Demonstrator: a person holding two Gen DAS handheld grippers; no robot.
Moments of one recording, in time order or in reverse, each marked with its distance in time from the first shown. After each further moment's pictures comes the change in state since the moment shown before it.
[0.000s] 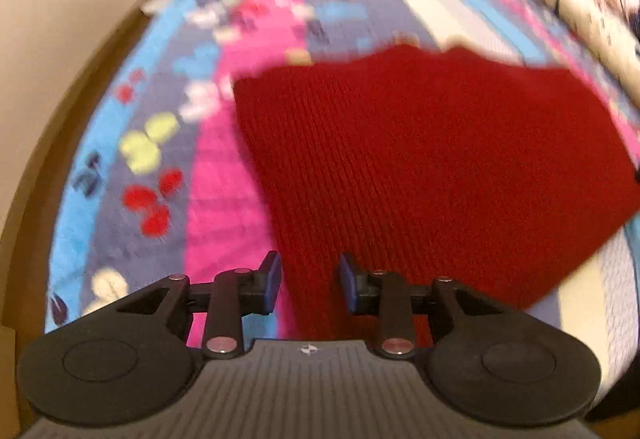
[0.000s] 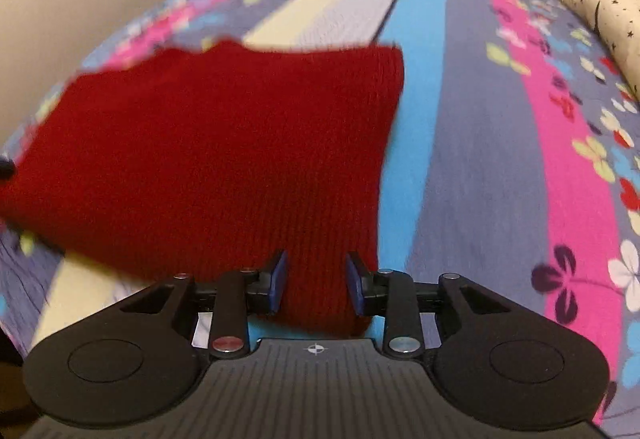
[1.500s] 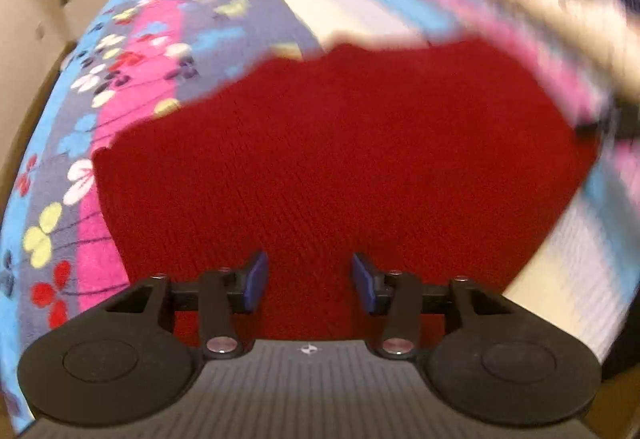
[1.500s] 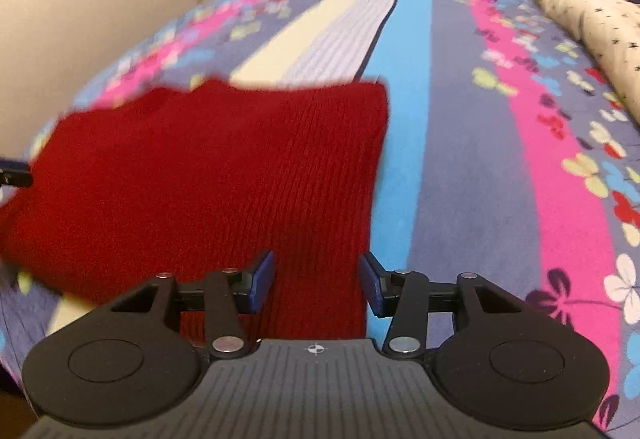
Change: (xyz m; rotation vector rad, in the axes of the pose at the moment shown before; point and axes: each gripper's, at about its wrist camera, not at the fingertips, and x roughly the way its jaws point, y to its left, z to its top) left arm 0.037 -0.093 0.022 0.330 0.007 -0.110; right arm 0.017 -0.004 0.002 -0.069 0.021 -0.070
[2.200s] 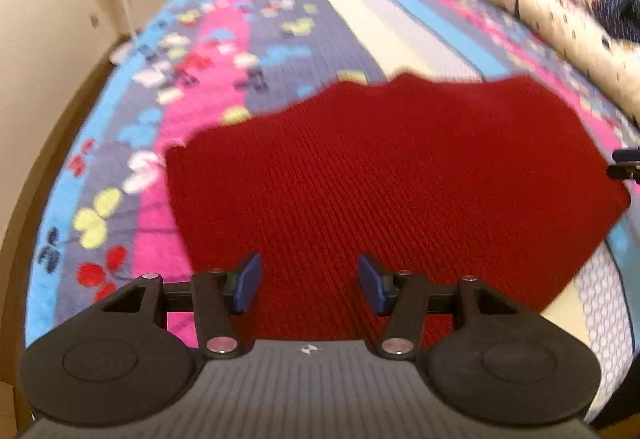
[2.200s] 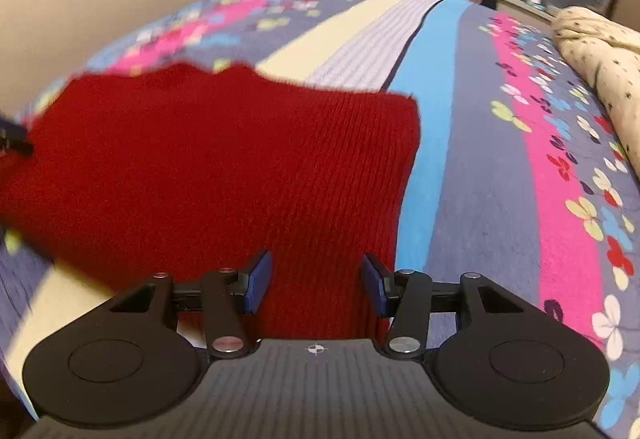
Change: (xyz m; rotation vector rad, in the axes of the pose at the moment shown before) left arm -0.033 0.042 -0.005 -0.220 -0.103 0.072; right arm -0.017 0.027 0.007 -0.055 -0.118 -0.016
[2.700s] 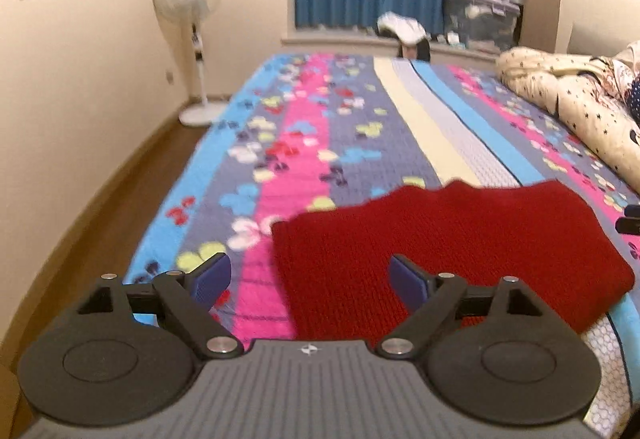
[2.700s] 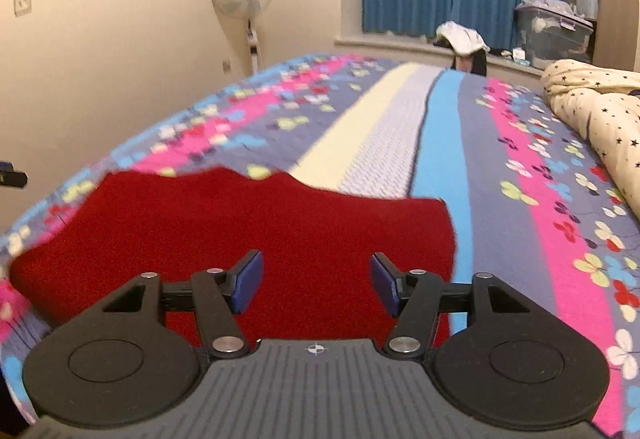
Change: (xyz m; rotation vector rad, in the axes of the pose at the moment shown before) left arm -0.100 0.034 -0.009 -0.123 -0.269 0.153; right arm -0.040 0.060 0.025 0.037 -0.244 0.045
